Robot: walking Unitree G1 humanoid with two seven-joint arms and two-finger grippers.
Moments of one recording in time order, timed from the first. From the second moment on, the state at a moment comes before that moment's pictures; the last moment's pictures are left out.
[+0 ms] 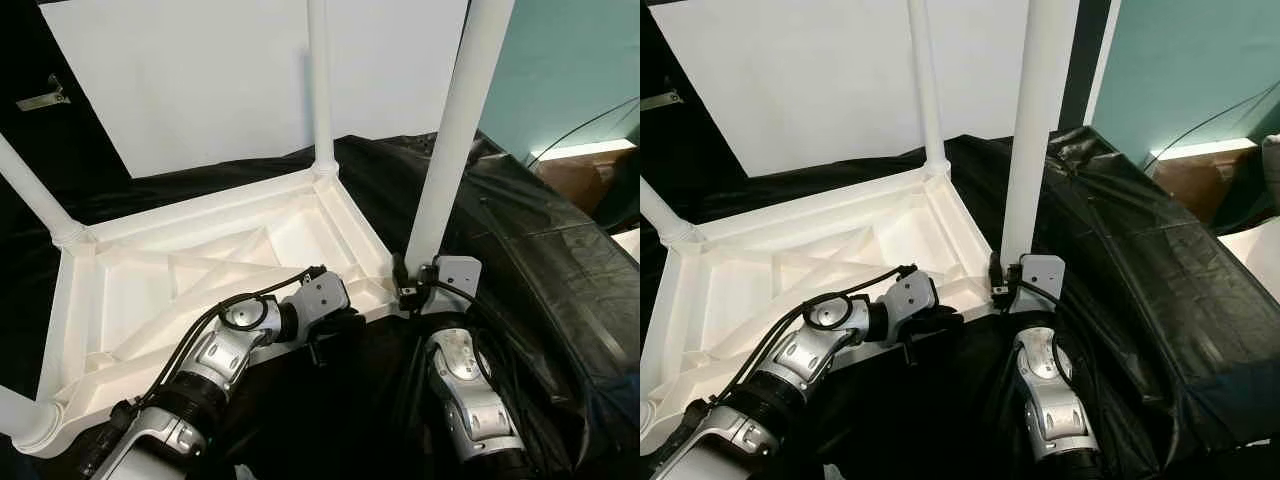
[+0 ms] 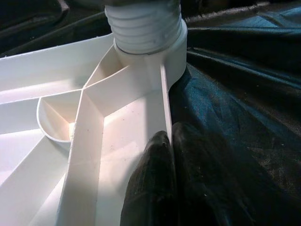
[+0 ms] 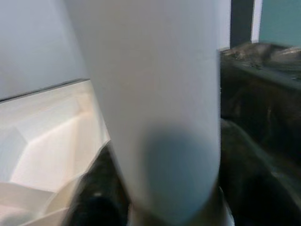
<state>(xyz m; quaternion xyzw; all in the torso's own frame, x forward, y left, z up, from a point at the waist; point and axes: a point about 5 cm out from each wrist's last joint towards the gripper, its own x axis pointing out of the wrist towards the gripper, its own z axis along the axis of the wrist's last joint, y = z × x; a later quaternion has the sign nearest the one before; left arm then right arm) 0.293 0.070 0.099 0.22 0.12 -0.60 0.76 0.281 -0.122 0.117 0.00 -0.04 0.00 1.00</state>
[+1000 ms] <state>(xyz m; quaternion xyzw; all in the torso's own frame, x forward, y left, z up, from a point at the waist) 0.283 0.084 0.099 0.24 0.11 -0.61 0.75 0.295 -0.165 0.146 -0.14 -0.03 0.33 0.93</state>
